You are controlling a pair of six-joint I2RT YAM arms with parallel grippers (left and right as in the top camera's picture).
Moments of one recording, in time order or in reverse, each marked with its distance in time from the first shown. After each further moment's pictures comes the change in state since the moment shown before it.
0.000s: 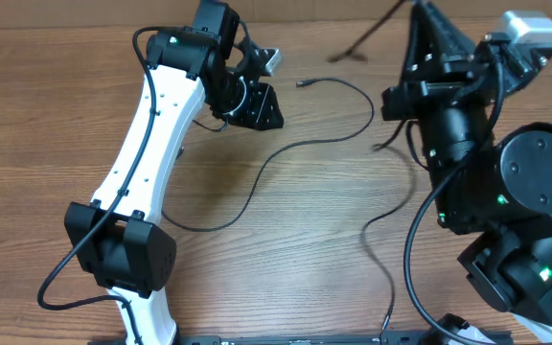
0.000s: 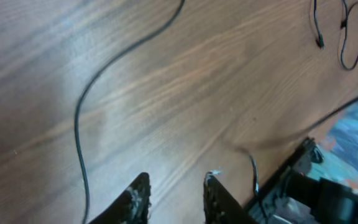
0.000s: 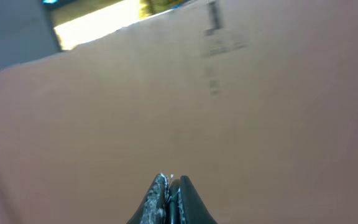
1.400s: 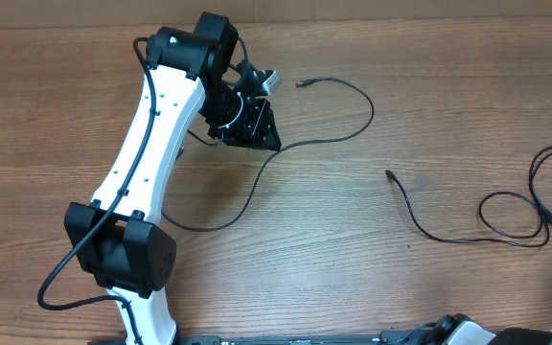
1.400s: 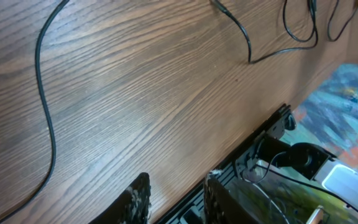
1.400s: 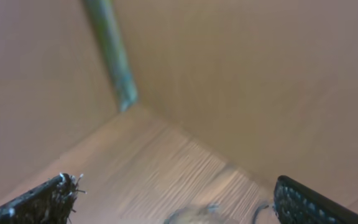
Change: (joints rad) left arm 0.000 0.000 -0.001 -0.174 0.056 0.008; right arm -1.442 0.261 0.000 -0.339 -0.570 -0.074
